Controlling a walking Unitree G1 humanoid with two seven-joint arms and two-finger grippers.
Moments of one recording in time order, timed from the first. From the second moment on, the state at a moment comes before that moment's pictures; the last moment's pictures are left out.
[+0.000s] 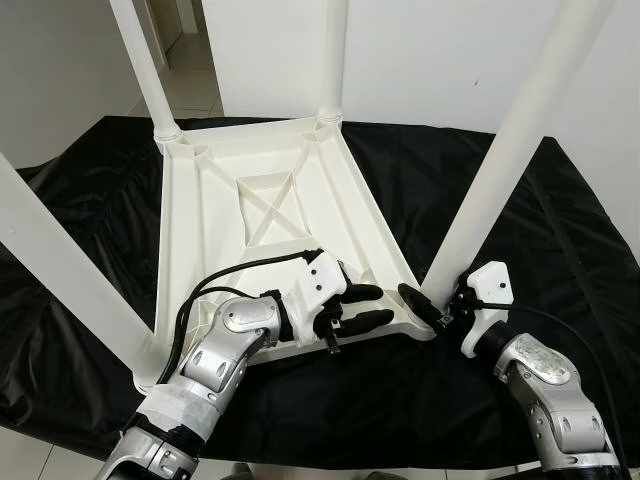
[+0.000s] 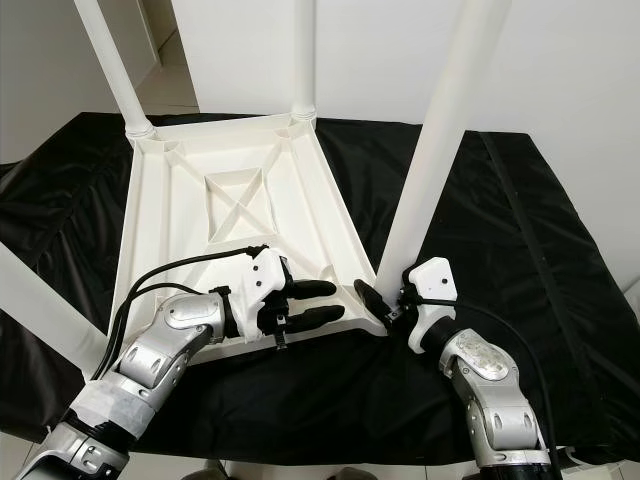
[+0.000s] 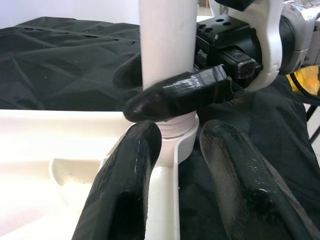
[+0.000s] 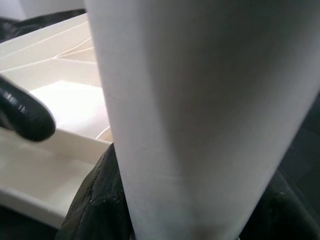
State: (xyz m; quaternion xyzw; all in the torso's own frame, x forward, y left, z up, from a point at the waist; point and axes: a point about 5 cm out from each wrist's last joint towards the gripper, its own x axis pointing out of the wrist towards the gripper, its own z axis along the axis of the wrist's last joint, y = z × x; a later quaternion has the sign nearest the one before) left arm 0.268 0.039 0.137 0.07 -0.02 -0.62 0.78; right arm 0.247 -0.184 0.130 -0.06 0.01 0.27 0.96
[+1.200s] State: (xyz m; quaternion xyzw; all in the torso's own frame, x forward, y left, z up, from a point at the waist) left arm 0.269 0.038 0.137 0.07 -0.02 -0.62 0.78; right arm 0.232 -0.139 0.129 -0.01 0.00 -0.06 1.00
